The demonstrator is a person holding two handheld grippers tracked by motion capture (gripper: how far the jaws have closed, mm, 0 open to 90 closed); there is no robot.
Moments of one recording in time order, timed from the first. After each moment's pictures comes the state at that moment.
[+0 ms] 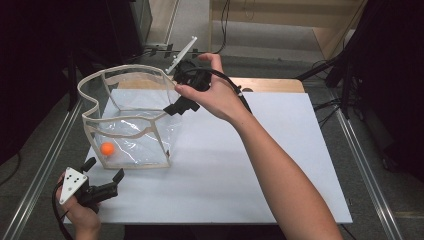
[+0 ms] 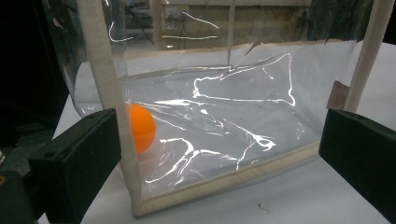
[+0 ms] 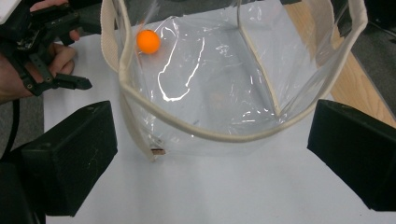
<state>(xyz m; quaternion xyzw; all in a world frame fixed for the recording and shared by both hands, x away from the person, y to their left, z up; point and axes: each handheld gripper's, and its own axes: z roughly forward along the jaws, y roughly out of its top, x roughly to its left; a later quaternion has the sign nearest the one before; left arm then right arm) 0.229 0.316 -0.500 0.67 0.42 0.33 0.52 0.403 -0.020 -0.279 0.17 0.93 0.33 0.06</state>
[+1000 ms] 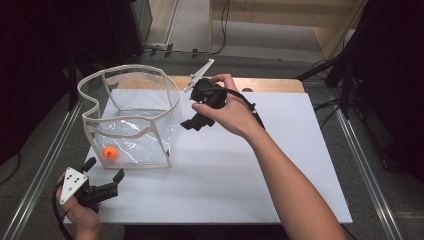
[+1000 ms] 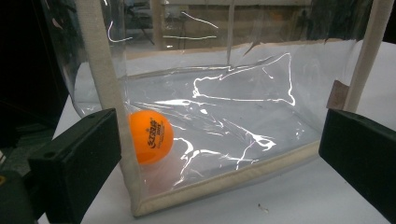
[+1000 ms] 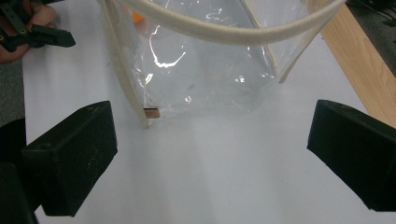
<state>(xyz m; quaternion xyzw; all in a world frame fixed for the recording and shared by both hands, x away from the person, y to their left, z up) 0.229 0.315 -0.500 0.67 0.42 0.33 0.52 0.385 -0.052 -0.317 0.18 0.93 0.32 0.07</state>
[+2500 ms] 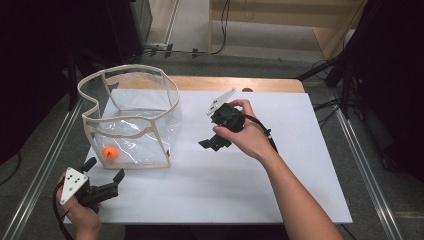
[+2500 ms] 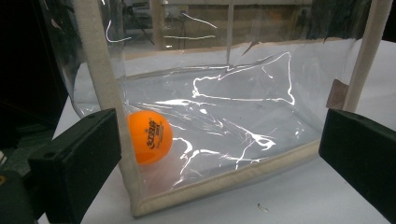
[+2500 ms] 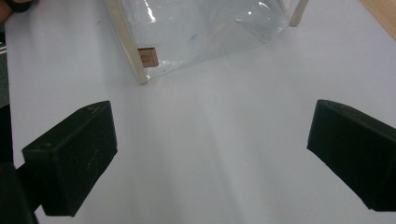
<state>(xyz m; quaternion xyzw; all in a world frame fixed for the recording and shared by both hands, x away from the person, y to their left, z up) 0.229 0.315 -0.500 0.67 0.42 0.33 0.51 0.361 -0.096 -0.381 0.22 0.92 0.33 0.06</state>
